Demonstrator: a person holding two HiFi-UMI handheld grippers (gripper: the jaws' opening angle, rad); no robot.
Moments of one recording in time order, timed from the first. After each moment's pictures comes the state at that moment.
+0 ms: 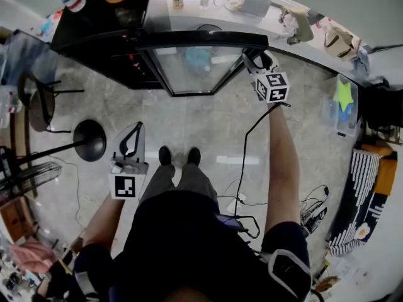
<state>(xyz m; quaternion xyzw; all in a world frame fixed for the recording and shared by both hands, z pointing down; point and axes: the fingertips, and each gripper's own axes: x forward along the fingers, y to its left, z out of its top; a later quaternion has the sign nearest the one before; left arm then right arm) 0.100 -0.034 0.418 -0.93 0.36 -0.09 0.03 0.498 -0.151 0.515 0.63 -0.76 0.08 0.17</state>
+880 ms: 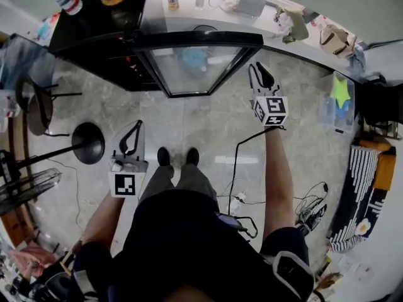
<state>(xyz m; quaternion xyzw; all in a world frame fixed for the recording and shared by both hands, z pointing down) 0.106 -0.038 0.413 -0.93 0.35 -0.08 0.04 0.483 -0.083 0.478 0.68 -0.72 0.03 0.14</state>
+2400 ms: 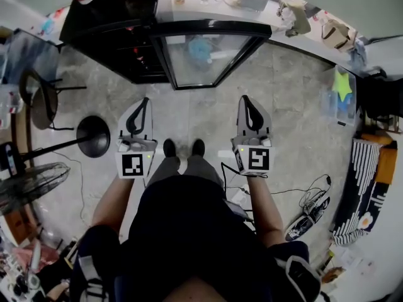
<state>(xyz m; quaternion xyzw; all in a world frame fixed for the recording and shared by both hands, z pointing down) 0.082 -0.053 0.384 -0.93 0.37 -0.03 0.05 0.309 0.034 0.384 0.72 -0.68 0.02 0.10</state>
